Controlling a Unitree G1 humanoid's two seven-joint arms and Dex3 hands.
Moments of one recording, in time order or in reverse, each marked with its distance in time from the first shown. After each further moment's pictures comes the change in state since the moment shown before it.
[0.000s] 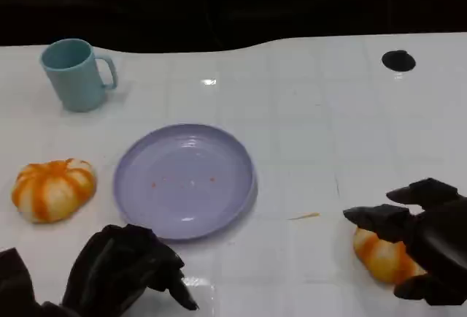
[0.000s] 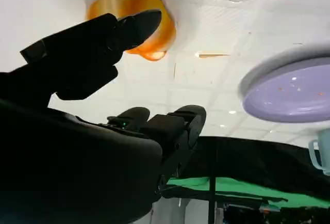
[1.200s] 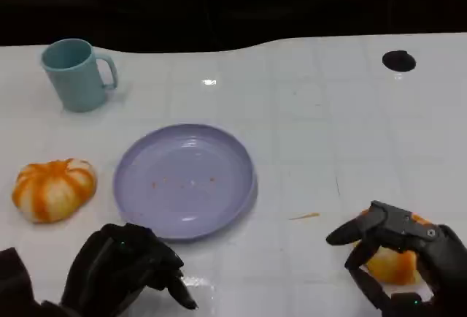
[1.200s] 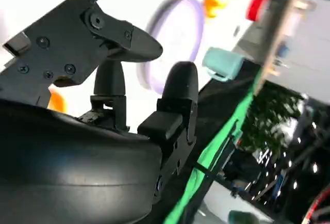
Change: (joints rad) left arm -0.004 0.003 0.002 0.005 0.003 -0.012 -0.004; right arm 0.041 0.248 -0.023 0.390 0.783 -0.334 -0.158
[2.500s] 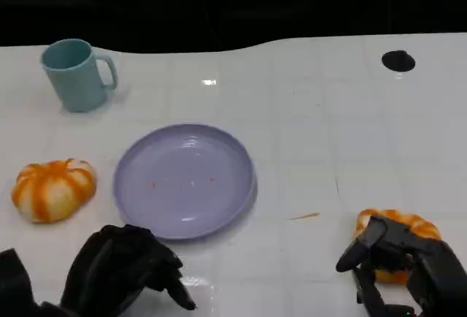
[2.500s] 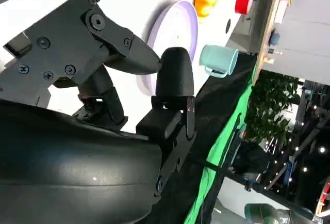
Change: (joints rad) left arm 0.000 0.000 0.002 0.010 -0.001 -0.004 -0.001; right arm 0.038 0.076 0.021 0.066 0.099 -0.022 -0.006
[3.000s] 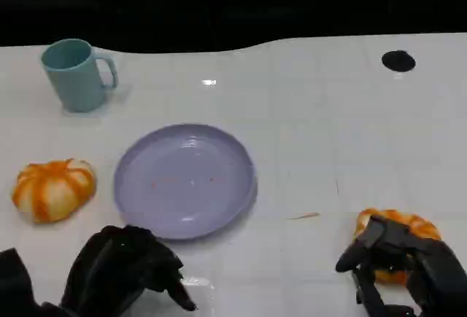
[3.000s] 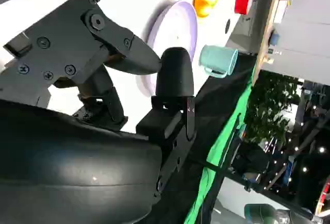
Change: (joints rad) left arm 0.000 0.000 0.000 0.000 0.000 0.013 0.000; right arm 0.000 0.001 0.001 0.001 0.001 -0.004 0.000
